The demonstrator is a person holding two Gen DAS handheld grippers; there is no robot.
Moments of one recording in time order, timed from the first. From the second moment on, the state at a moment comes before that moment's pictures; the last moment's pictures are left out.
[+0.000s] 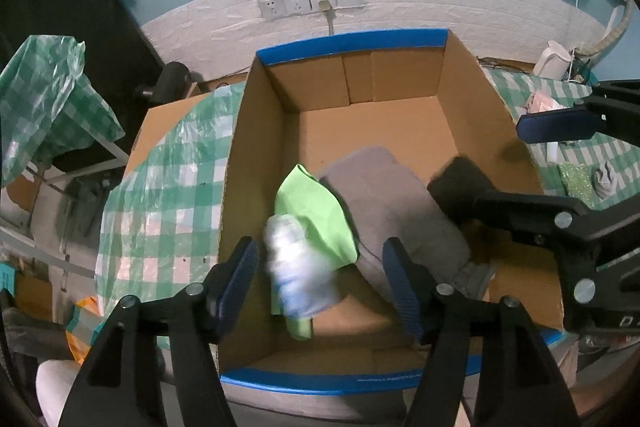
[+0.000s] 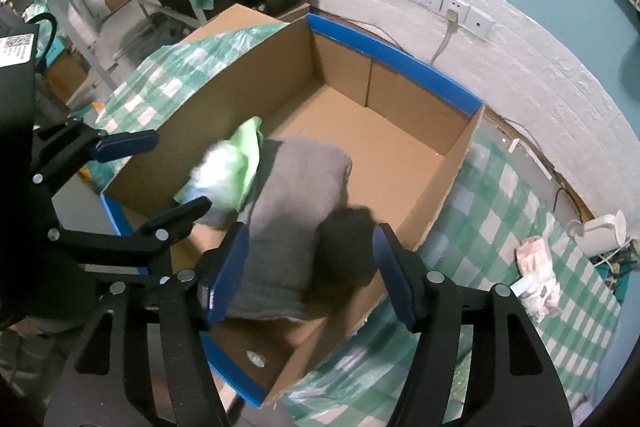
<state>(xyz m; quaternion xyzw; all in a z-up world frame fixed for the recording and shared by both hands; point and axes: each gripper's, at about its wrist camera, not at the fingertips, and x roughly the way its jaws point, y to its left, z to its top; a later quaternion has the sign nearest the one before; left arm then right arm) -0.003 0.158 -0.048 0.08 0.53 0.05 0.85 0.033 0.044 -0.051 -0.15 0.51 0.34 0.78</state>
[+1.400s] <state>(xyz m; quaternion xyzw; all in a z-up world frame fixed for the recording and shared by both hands) 0.005 0.063 -0.040 0.13 0.51 -0.02 0.85 0.044 -0.113 -0.067 -0.08 0.53 0.24 0.81</state>
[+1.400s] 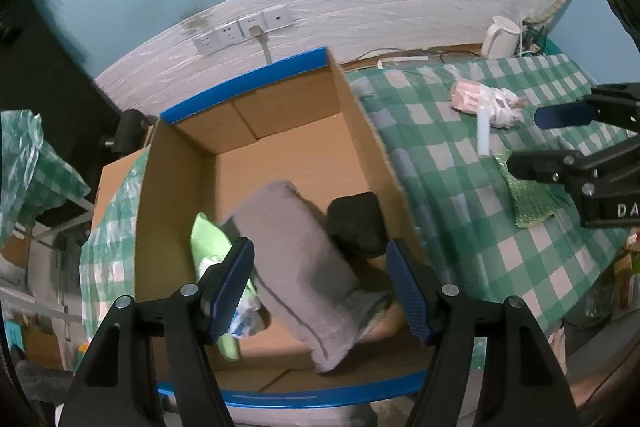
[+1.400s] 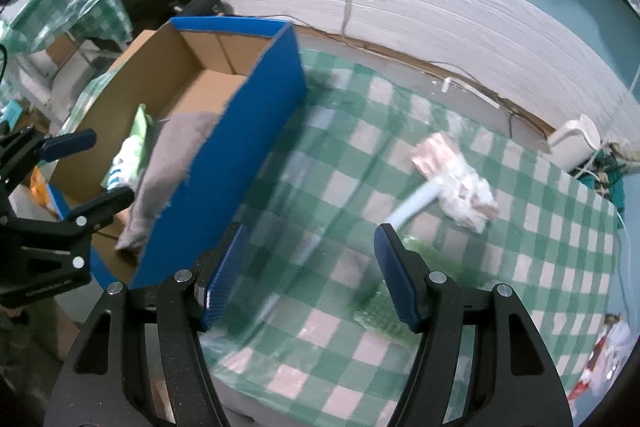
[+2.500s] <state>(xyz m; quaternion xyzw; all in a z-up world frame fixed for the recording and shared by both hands) 0.008 -0.038 -0.059 0.19 0.53 -0.07 0.83 0.043 -0.242 -0.085 -0.01 0.54 0.15 0.83</state>
